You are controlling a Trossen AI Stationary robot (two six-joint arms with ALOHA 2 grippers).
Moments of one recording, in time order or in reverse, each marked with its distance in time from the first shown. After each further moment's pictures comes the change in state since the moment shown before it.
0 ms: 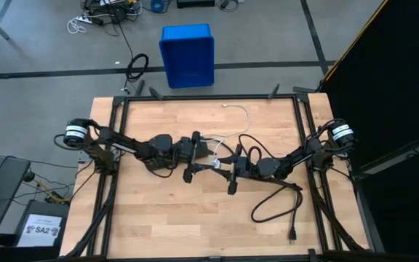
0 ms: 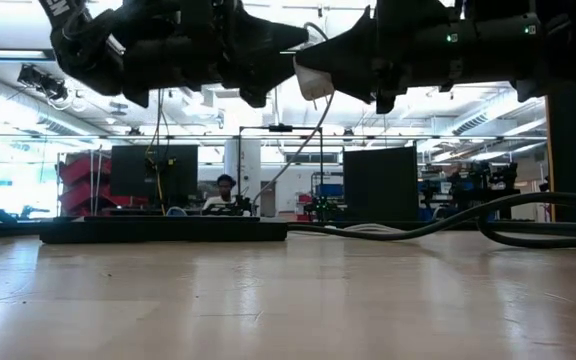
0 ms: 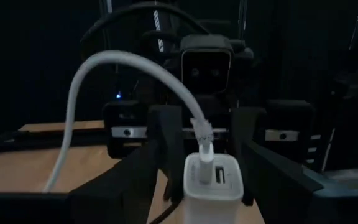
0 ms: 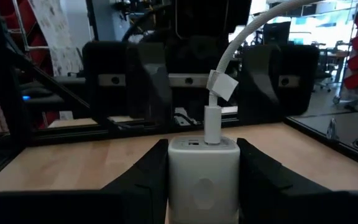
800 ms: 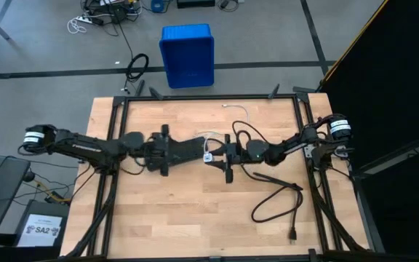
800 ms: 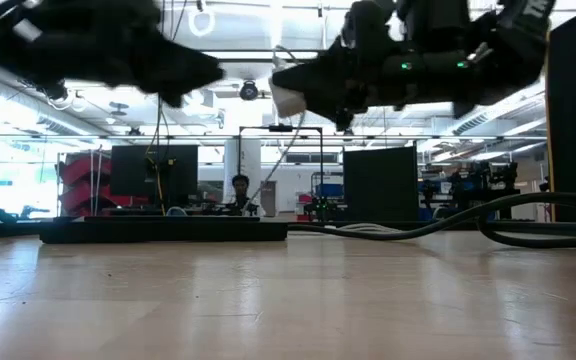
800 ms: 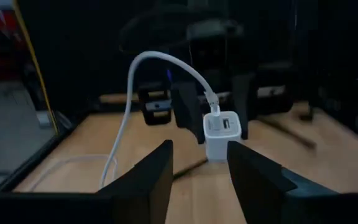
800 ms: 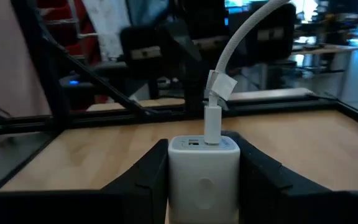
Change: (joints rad) left arm 0.020 -0.553 -0.359 -0.245 -0.197 0.056; right arm -0.252 0.004 0.078 -0.155 -0.492 0.083
